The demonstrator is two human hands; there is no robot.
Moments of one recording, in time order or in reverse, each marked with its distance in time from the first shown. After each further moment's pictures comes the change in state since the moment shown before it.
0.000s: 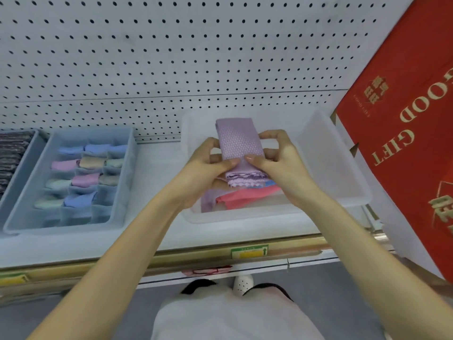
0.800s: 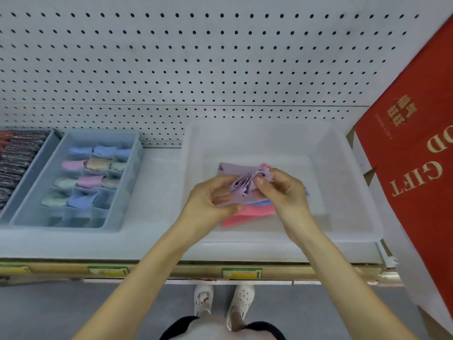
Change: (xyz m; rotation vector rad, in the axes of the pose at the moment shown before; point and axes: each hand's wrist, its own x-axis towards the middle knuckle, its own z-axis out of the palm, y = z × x) left_hand 0.001 -0.027 0.034 0.102 0.133 0.138; right_hand 0.015 0.046 -0.021 0.187 -0.020 -0.085
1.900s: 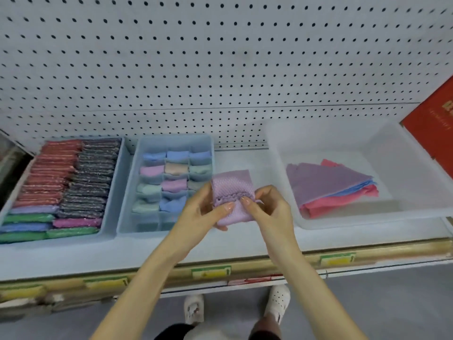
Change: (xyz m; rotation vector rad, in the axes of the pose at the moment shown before) left_hand -0.067 -0.048 -0.264 -0.143 -0.099 0.015; right_hand -0.052 0.033 0.284 0.028 0.195 0.009
